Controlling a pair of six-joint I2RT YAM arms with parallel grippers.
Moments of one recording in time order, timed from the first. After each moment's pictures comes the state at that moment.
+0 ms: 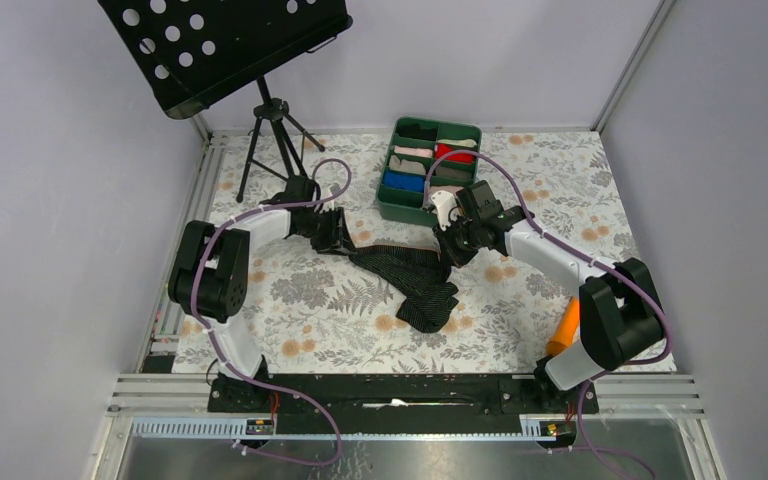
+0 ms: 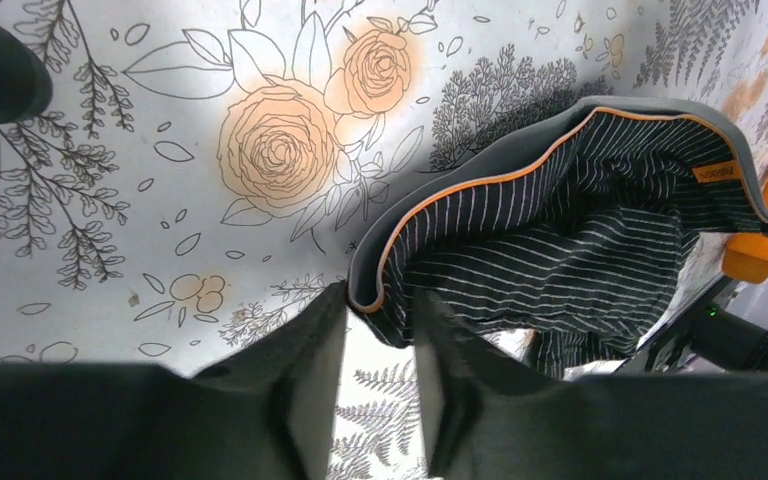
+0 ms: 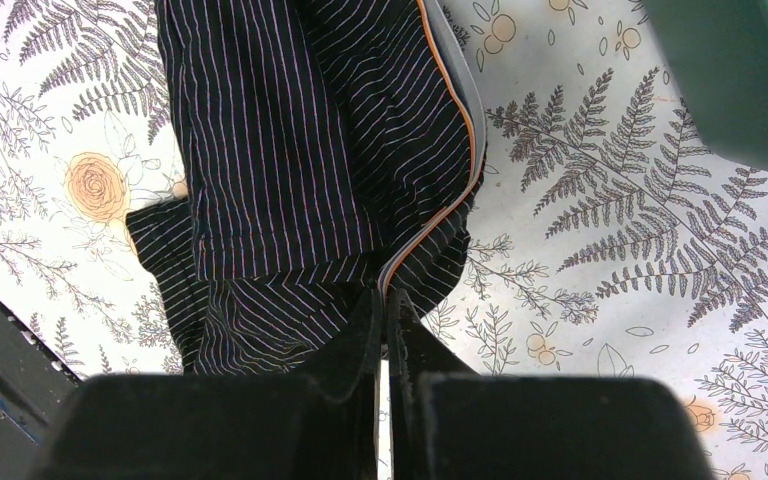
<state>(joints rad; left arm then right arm) -0.23 1.80 1.07 -0.34 0.56 -0.32 0.49 1.54 1.03 -0.52 -0.33 -0.22</state>
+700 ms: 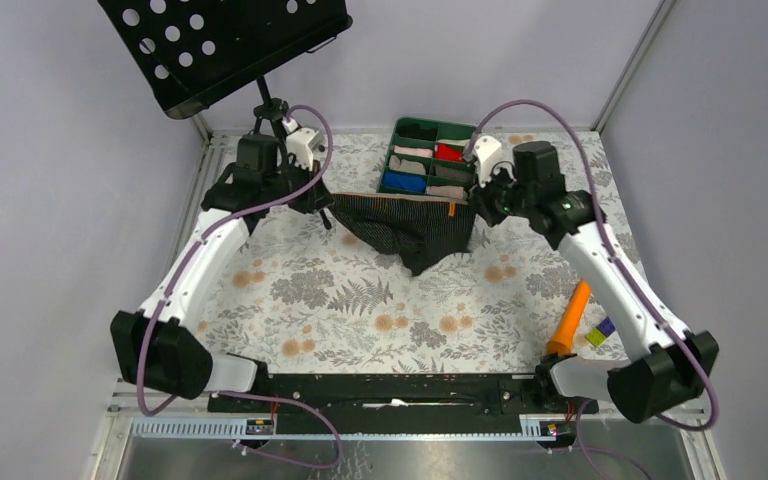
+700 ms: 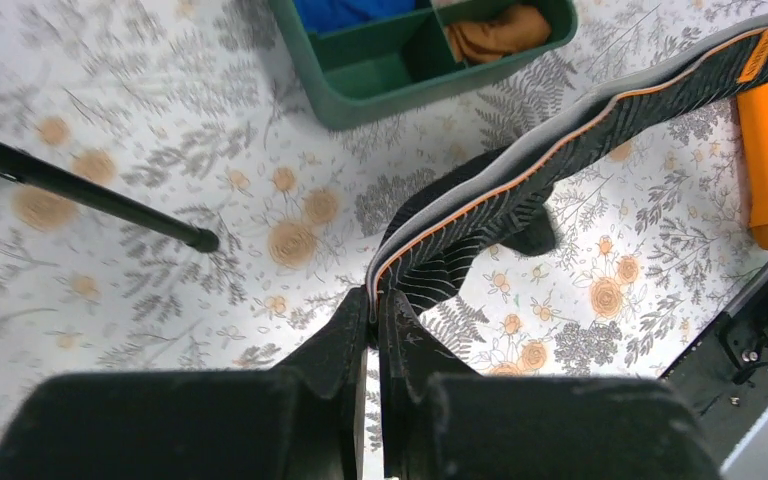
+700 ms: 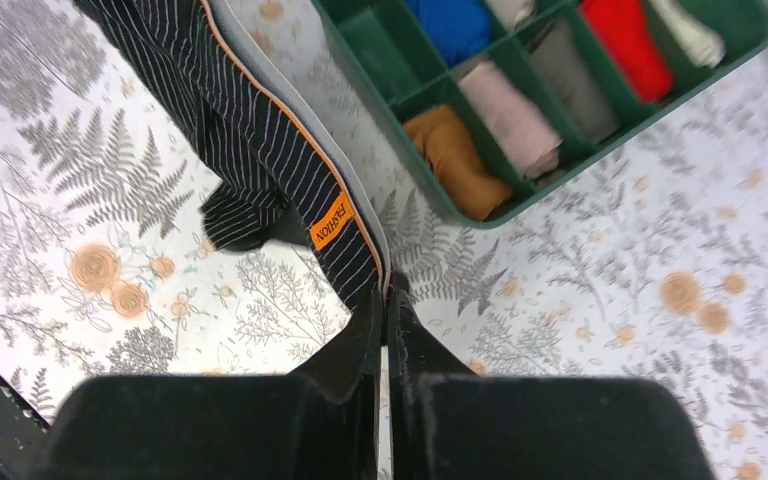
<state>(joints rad) -0.23 1.38 1.25 -0.55 0.48 -0.04 0.36 1.31 1.24 -0.64 -0.30 -0.32</state>
